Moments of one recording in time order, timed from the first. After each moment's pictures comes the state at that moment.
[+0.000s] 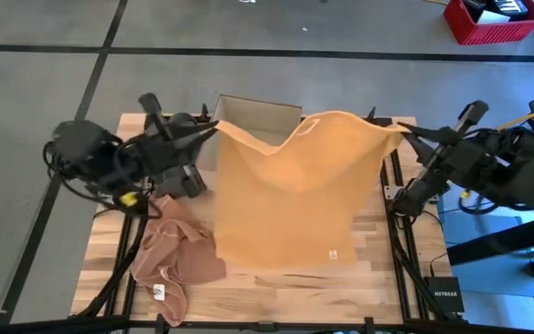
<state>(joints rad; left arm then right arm) -0.48 1.49 2.13 -0.48 -0.99 0.73 0.95 1.45 2.36 -1.28 1.56 -0.19</state>
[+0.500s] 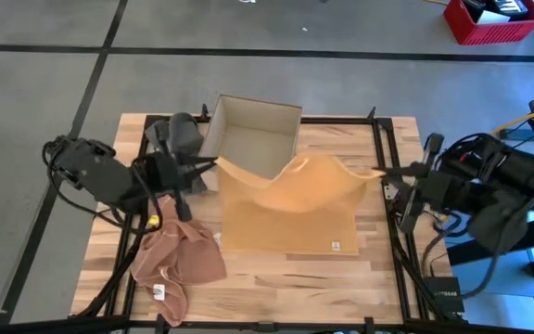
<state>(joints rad) -0.56 1.49 2.12 -0.99 -0.98 0.12 0.96 1.47 2.24 -1.56 1.25 0.30</state>
